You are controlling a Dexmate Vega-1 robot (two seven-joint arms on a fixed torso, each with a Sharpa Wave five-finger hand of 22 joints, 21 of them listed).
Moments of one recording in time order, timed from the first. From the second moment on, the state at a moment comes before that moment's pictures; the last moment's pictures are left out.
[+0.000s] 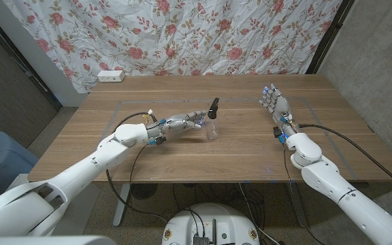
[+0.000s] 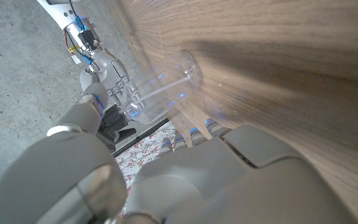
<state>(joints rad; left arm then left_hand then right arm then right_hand) 0.68 0.63 0.64 -1.23 -0.42 -0.39 -0.63 0.50 -0.13 0.71 -0.18 0.18 -0.17 -0.04 0.20 0.18 -0.17 -0.06 0.19 0.18 -0.17 -0.01 0.18 0.17 -0.17 0.01 0.18 0.17 -1.06 -0.60 -0.32 -1.59 0.53 0.32 -0.15 0.10 0.07 0.32 -0.05 0.19 0.13 -0.06 0.18 0.17 0.14 0.02 0.19 0.20 0.05 0.00 0.20 0.33 0.27 0.00 0.19 0.16</state>
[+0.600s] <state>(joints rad) 0.67 0.58 0.66 -1.19 -0.41 -0.41 -0.59 0.55 -0.14 0.70 -0.19 0.18 -0.09 -0.02 0.23 0.18 -0.10 -0.06 0.21 0.18 -0.16 -0.02 0.19 0.16 -0.10 -0.03 0.19 0.16 -1.07 -0.60 -0.31 -1.58 0.54 0.34 -0.14 0.08 0.07 0.32 -0.05 0.19 0.13 -0.06 0.18 0.17 0.14 0.02 0.19 0.20 0.05 0.00 0.20 0.32 0.28 0.01 0.19 0.16</state>
